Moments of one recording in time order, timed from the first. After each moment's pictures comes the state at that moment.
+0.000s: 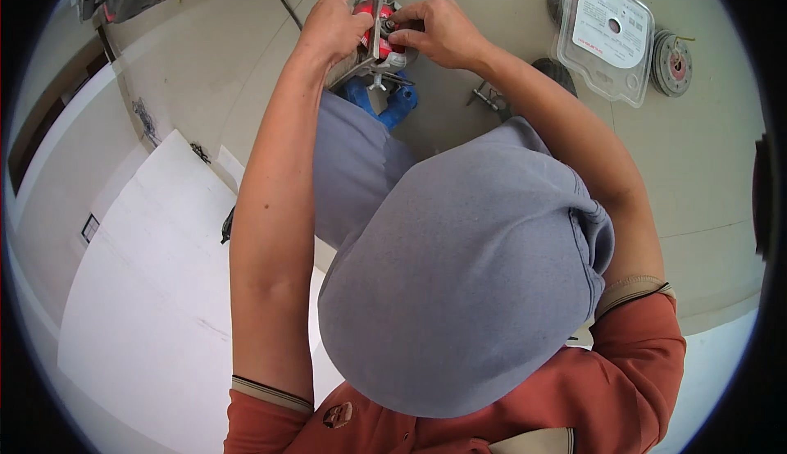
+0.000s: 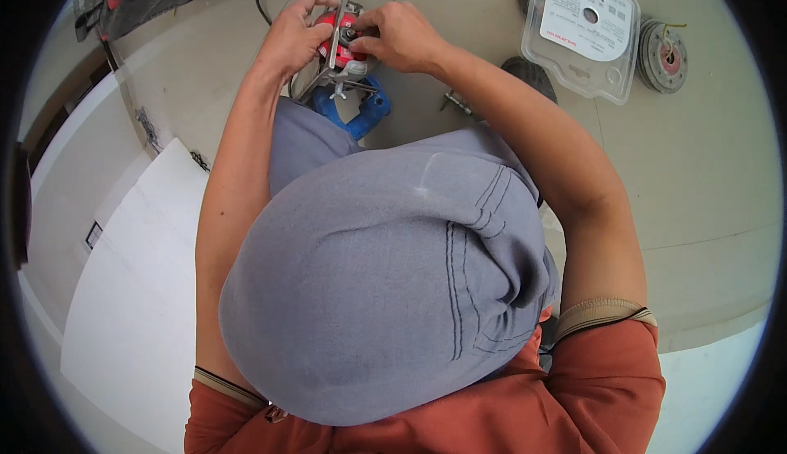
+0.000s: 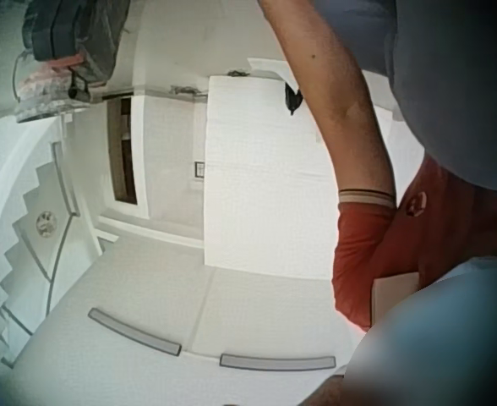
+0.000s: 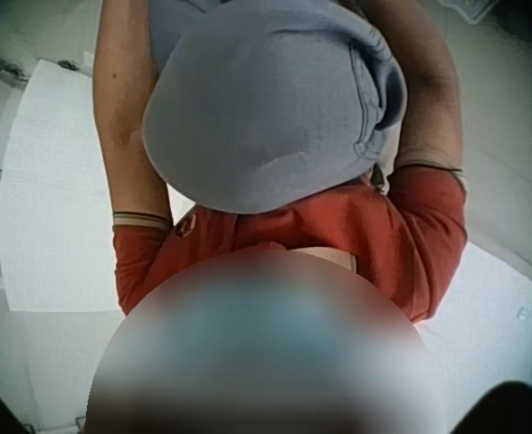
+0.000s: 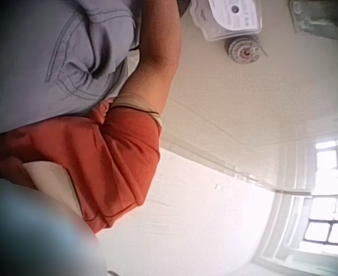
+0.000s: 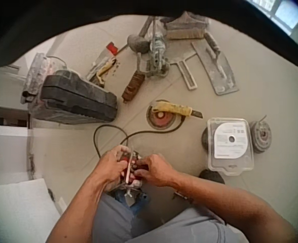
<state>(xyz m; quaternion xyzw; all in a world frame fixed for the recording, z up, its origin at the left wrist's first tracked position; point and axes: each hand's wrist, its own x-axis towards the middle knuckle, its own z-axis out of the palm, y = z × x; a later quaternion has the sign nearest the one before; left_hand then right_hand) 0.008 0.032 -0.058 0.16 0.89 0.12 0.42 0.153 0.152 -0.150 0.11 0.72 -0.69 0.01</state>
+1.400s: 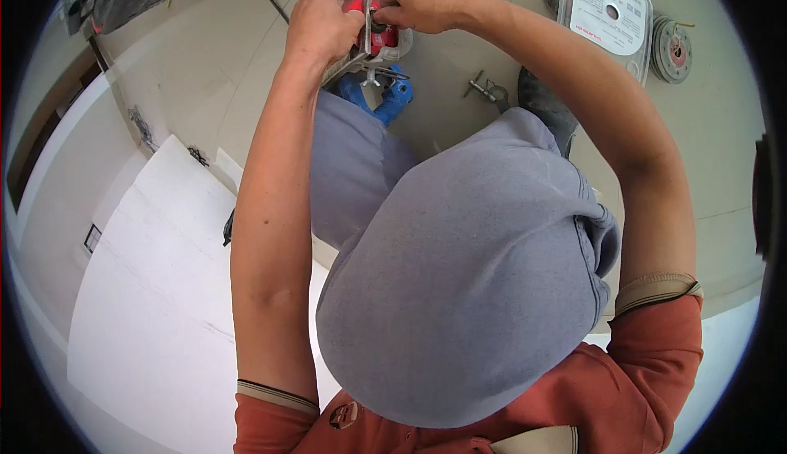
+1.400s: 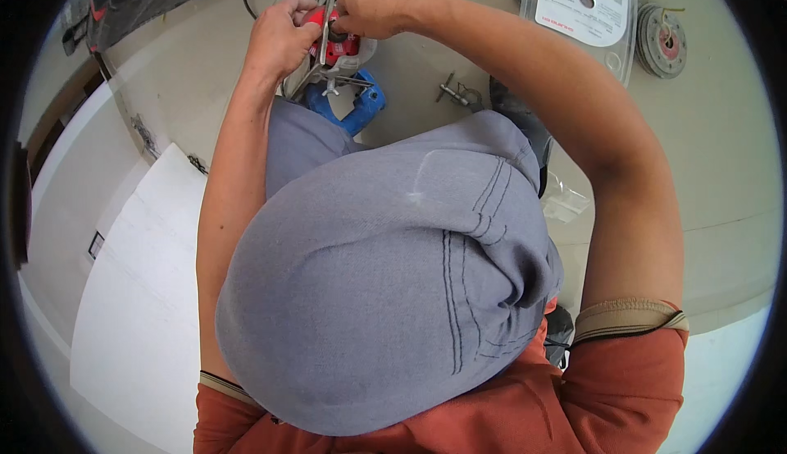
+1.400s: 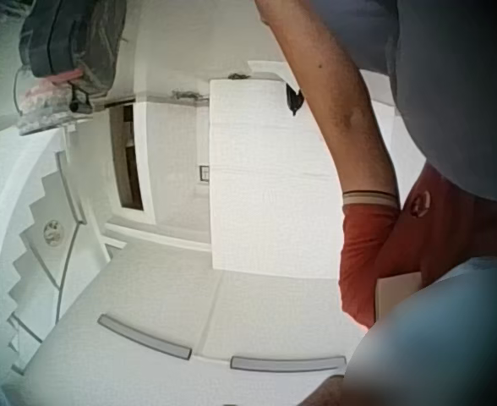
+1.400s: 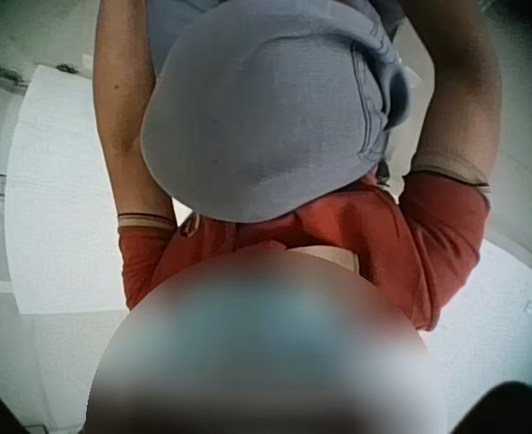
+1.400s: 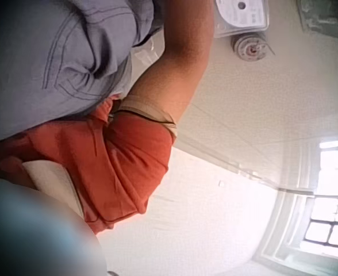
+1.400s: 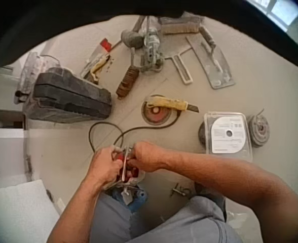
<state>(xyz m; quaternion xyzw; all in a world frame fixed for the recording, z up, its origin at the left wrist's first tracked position) 0.018 0.046 -0.041 0.26 0.91 0.01 0.31 0.110 0.178 -0.144 -0.01 0.80 -0.58 0.16</state>
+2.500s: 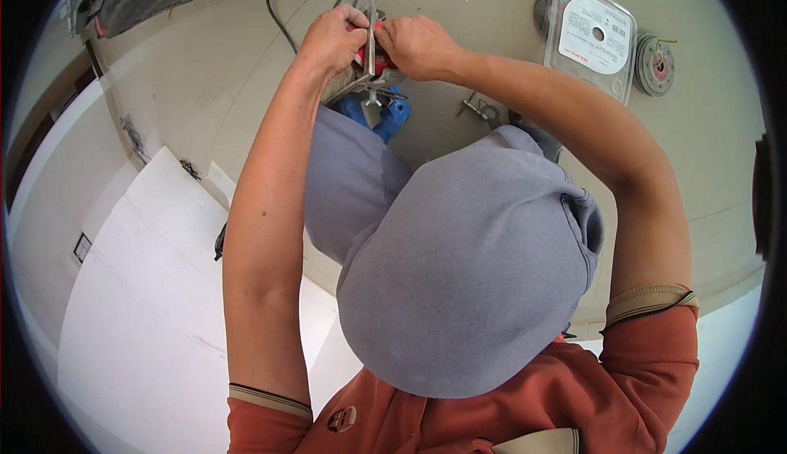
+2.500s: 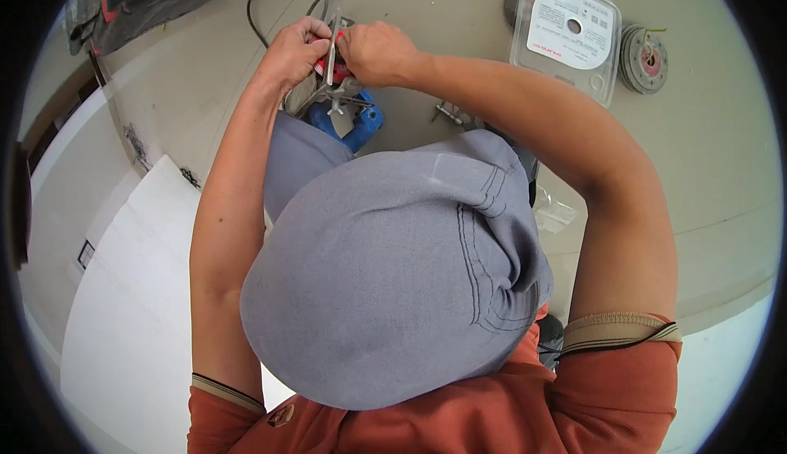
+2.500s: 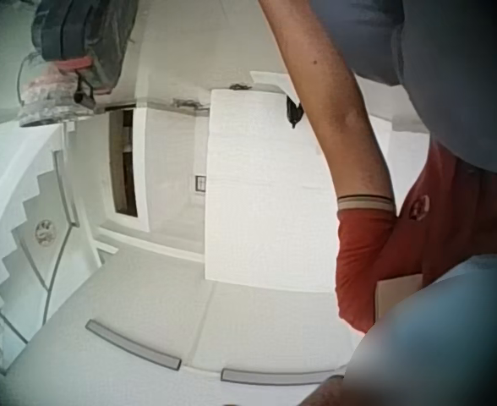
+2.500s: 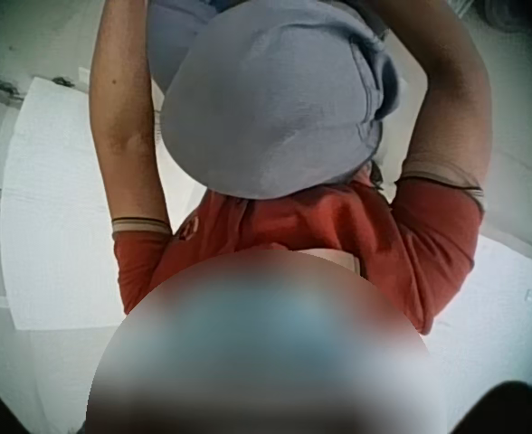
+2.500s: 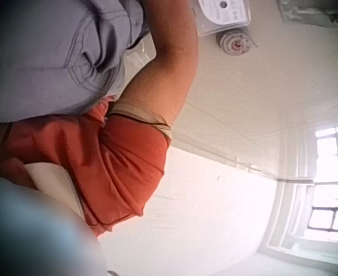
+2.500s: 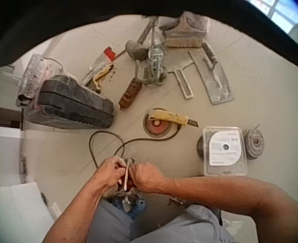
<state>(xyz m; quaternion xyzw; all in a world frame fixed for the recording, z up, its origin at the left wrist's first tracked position) 0.003 0.030 -0.063 0.16 0.87 0.15 0.44 0.131 0.145 -0.128 0.07 0.84 -0.53 0.08</state>
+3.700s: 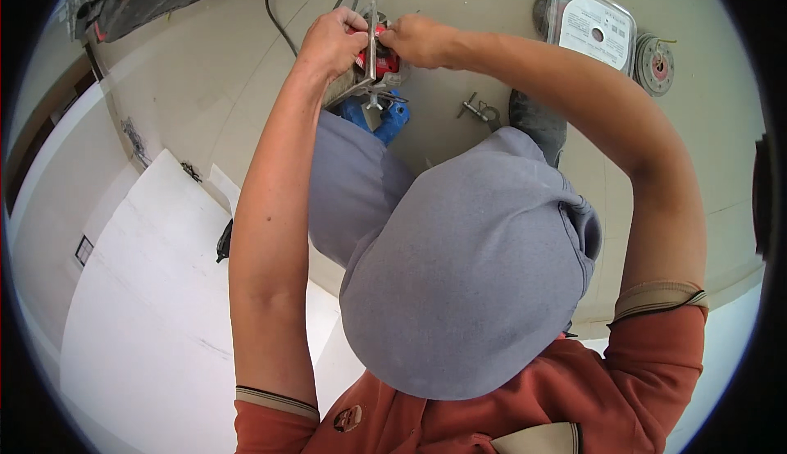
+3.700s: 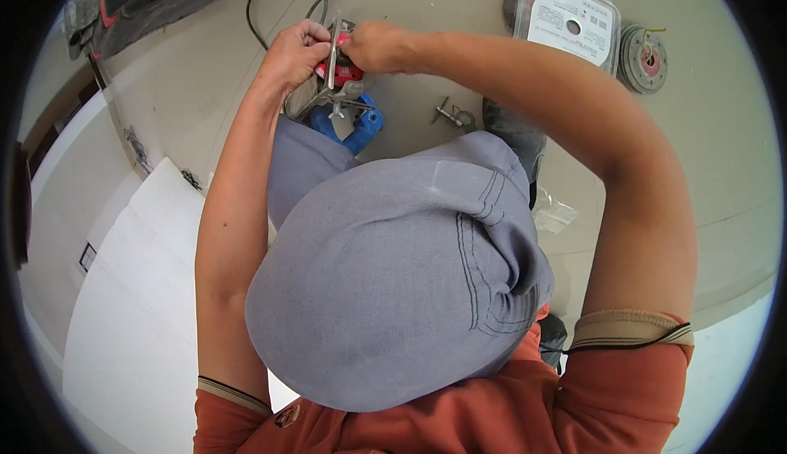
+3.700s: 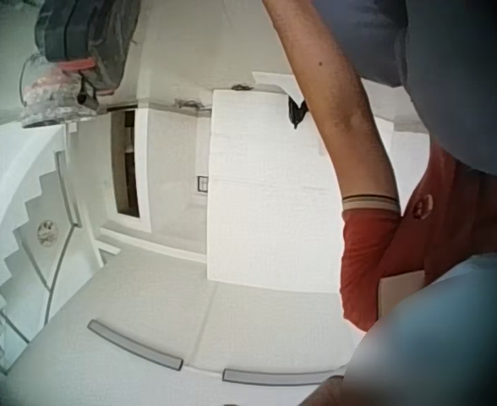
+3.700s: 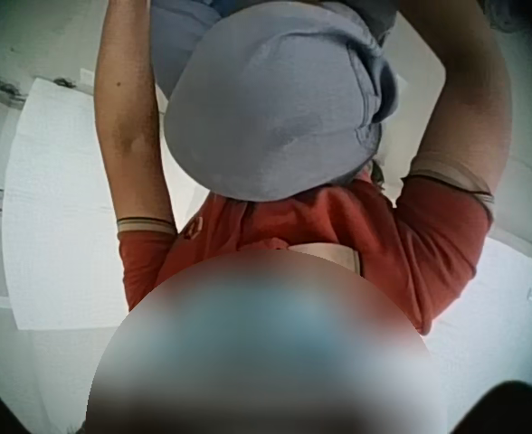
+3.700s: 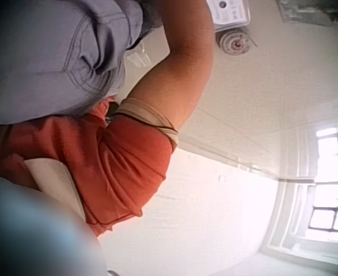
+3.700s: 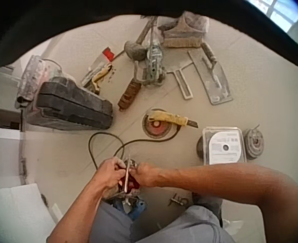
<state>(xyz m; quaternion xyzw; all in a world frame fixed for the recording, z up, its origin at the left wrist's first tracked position) 0.005 0.036 -0.068 0.15 0.87 0.13 0.45 0.120 0.168 -0.129 0.10 0.74 -0.60 0.30</state>
